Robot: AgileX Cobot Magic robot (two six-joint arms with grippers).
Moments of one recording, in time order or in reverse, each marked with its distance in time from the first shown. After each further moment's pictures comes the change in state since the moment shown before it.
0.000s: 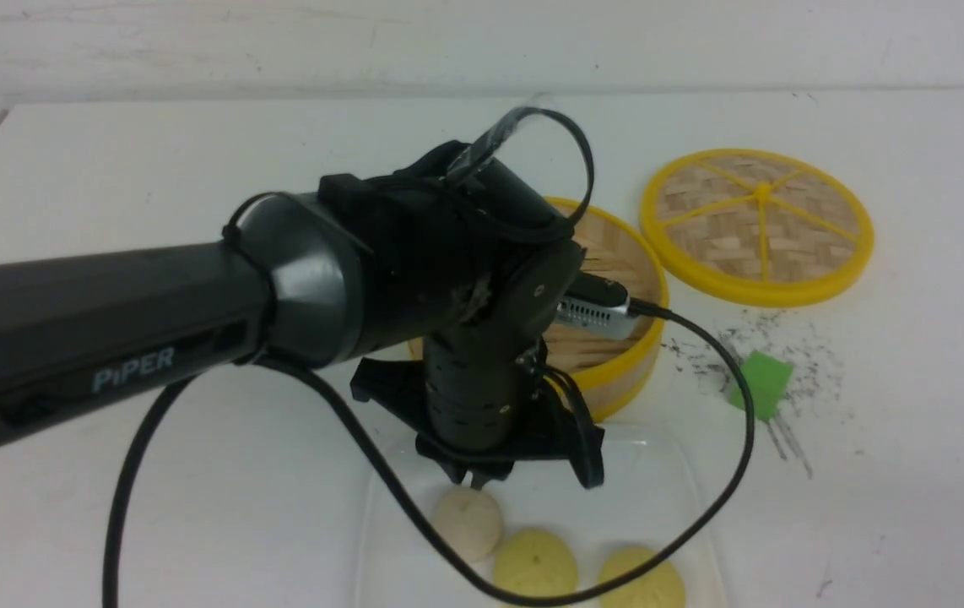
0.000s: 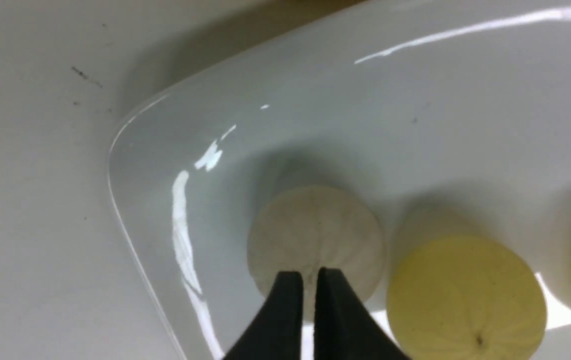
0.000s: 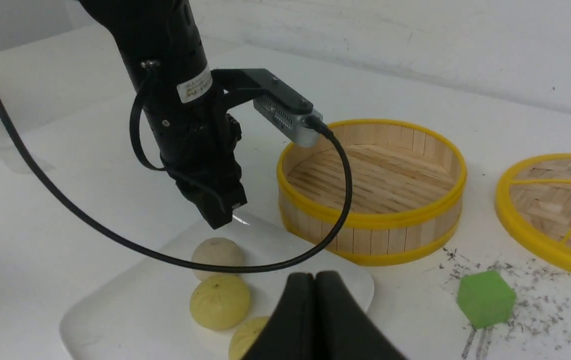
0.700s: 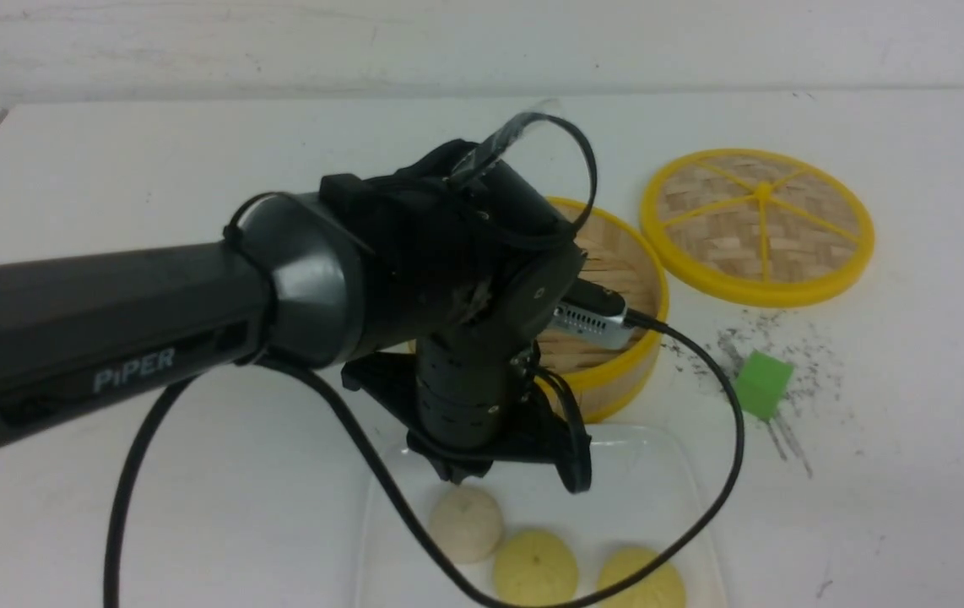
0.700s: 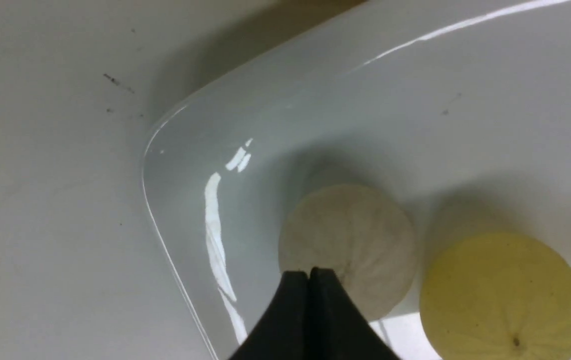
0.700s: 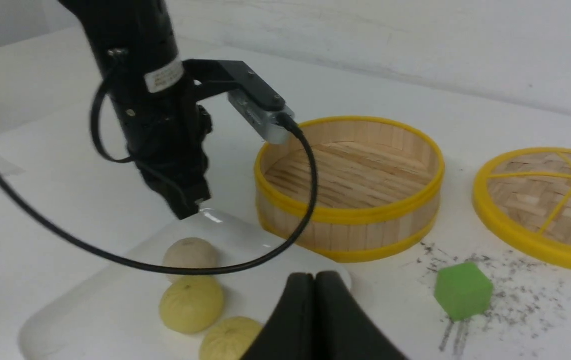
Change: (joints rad) right arm -0.082 -0.041 0.096 -0.007 -0.070 0.000; left arm 0.000 0.000 -0.002 0.047 0.010 0.026
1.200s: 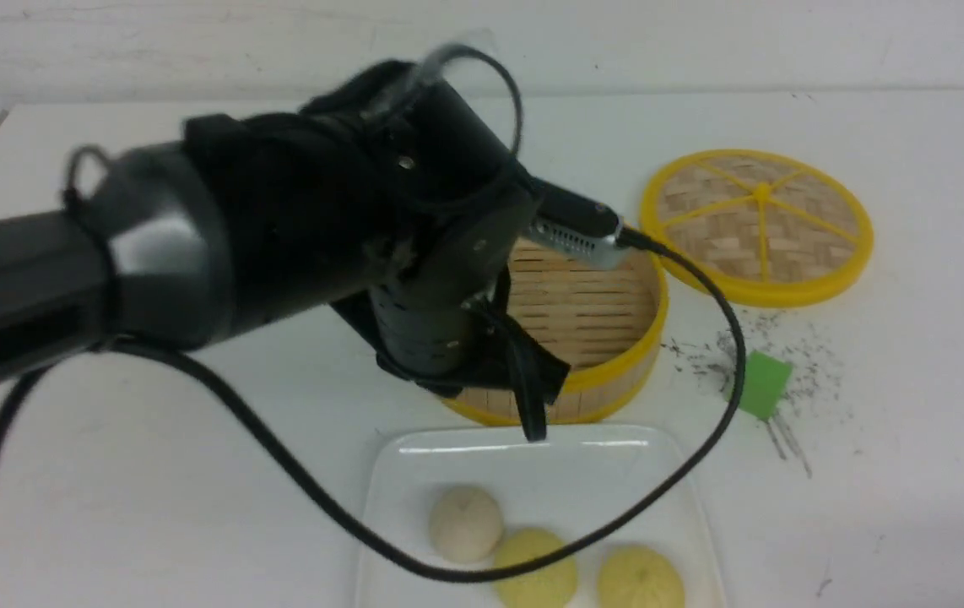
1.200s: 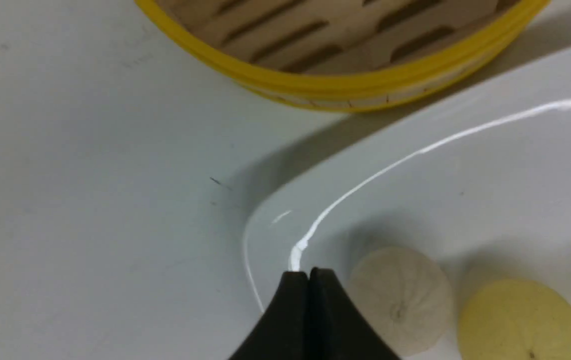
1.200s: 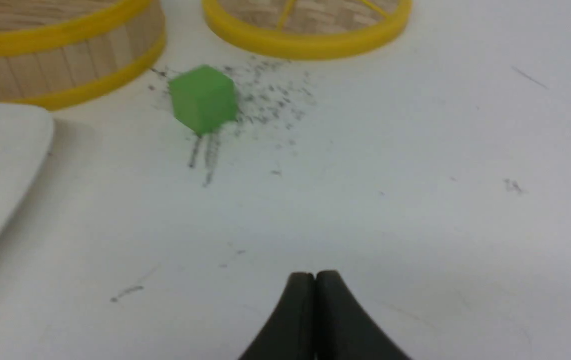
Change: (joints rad) right arm -0.492 -0.058 0.348 -0.076 -0.057 0.000; left arm 0.000 -0.189 0.000 0.140 -0.043 0.029
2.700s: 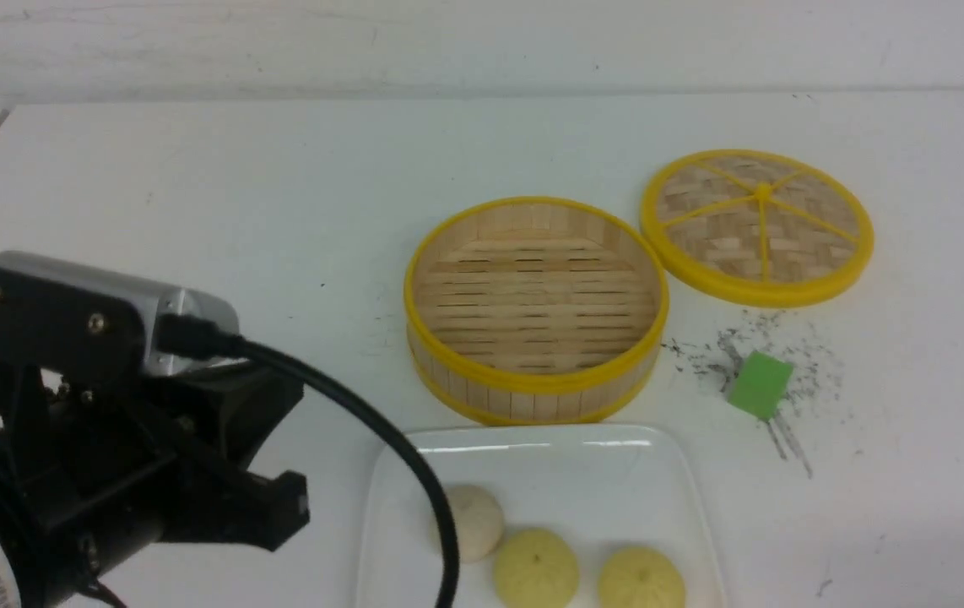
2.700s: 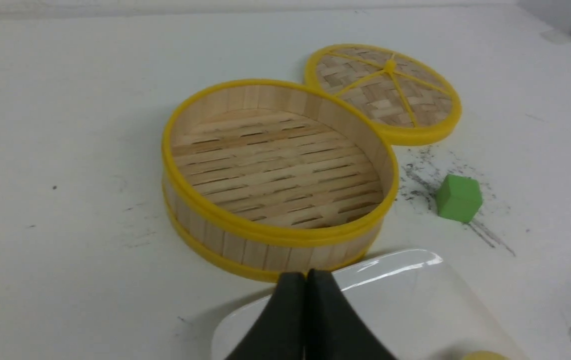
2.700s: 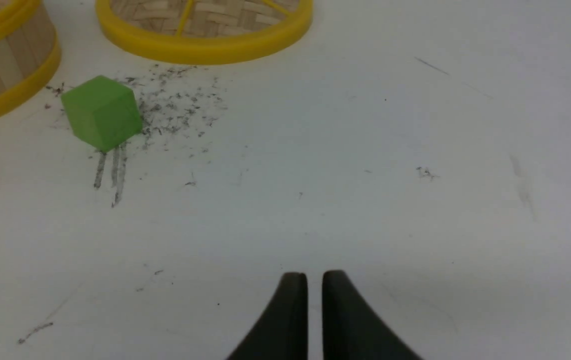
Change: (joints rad) right arm -0.143 0.000 0.022 -0.008 -0.064 -0.001; left arm 0.000 -0.867 0.851 0.472 -0.730 -0.609
